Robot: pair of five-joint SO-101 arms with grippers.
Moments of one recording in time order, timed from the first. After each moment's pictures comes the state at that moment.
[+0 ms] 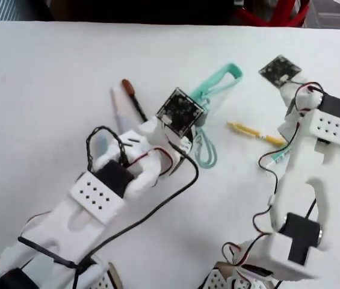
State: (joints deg) left arm 32.7 -33.5 44.2 35.1 -5.6; right arm 19.3 -0.3 3.3 73.8 64.2
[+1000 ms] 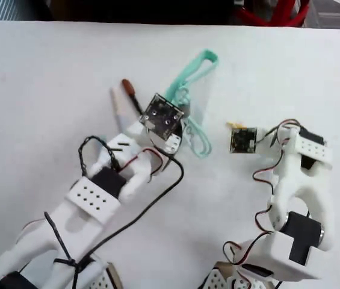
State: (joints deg) left arm 27.9 -34.5 56.2 18.1 -5.1; right arm 20.7 -0.6 34.2 46.5 107.5
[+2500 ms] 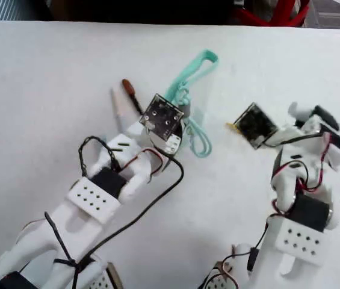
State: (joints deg) left arm 27.9 -34.5 56.4 18.1 -5.1; right arm 19.2 -60.4 45.2 42.2 67.7
